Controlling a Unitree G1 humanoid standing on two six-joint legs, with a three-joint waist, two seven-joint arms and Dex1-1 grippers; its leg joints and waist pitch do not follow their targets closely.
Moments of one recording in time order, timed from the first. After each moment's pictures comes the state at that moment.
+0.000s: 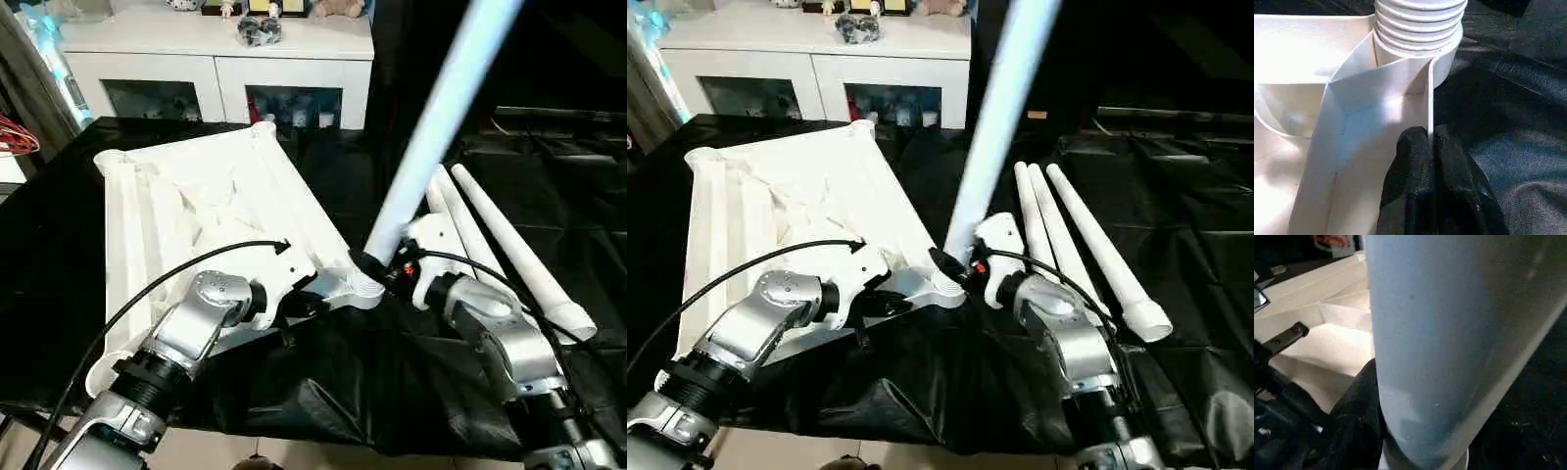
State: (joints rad) left arm -0.51 0.33 -0.37 0.35 -0.05 0.41 -0.91; right arm -0.40 -0.28 0.15 0.25 0.21 0.28 0.64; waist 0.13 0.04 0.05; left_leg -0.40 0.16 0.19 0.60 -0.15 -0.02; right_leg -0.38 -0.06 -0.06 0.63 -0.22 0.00
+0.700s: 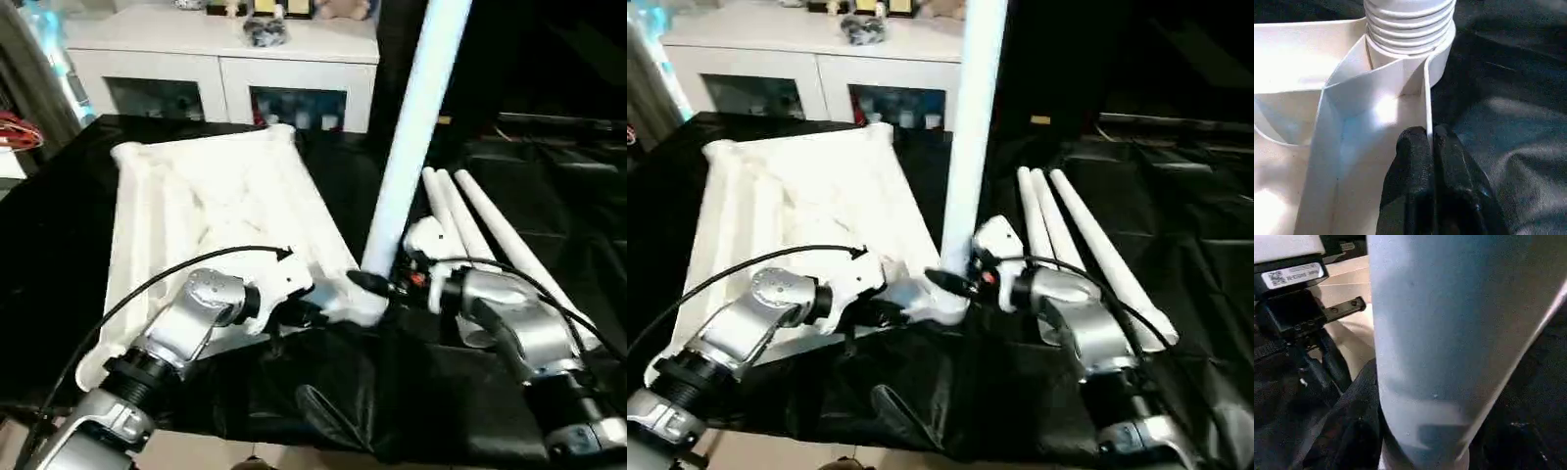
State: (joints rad) left arm -0.52 0.37 -0.42 0.37 -0.02 0.29 -1.07; right arm -0.40 -0.38 0.18 0.32 0.24 0.18 0.95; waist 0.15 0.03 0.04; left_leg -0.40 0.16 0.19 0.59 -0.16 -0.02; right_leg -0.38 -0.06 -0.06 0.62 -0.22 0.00
